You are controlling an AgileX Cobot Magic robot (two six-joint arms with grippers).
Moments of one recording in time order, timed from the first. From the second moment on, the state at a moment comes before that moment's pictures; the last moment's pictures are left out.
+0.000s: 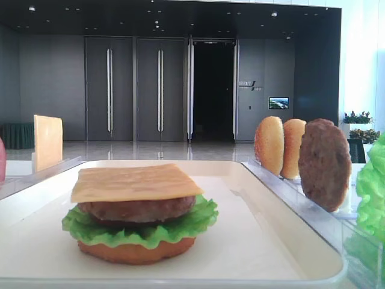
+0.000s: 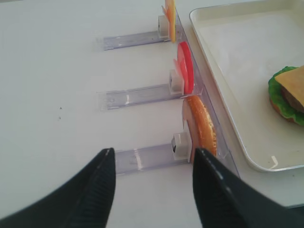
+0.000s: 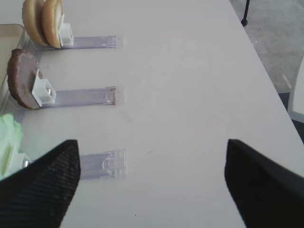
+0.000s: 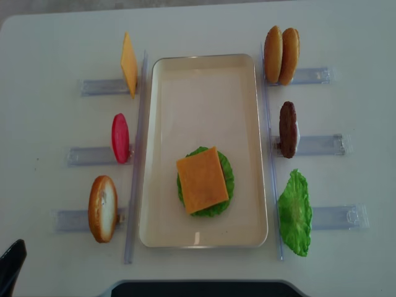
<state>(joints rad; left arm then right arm) 0.04 -0.02 -0.48 -0.09 1.12 0.16 -0.05 -0.01 -0.51 0.02 1.13 -0.05</state>
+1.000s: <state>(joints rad) 0.04 -0.02 -0.48 -0.09 1.12 0.16 -0.05 -0.01 -0.51 0.02 1.13 -0.05</state>
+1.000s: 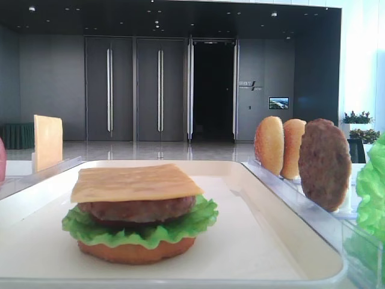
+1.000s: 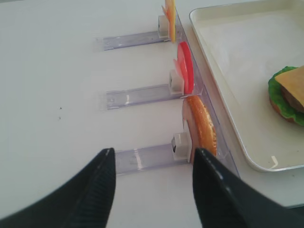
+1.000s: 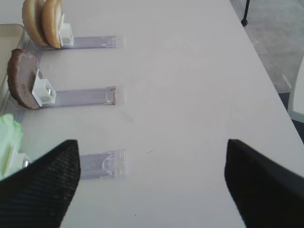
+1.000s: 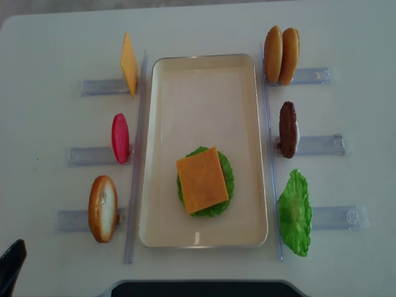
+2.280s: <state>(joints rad) 0.04 -0.02 -0.48 -0.09 1.12 0.16 -0.05 0.59 -0.90 0.08 1.12 -0.01</state>
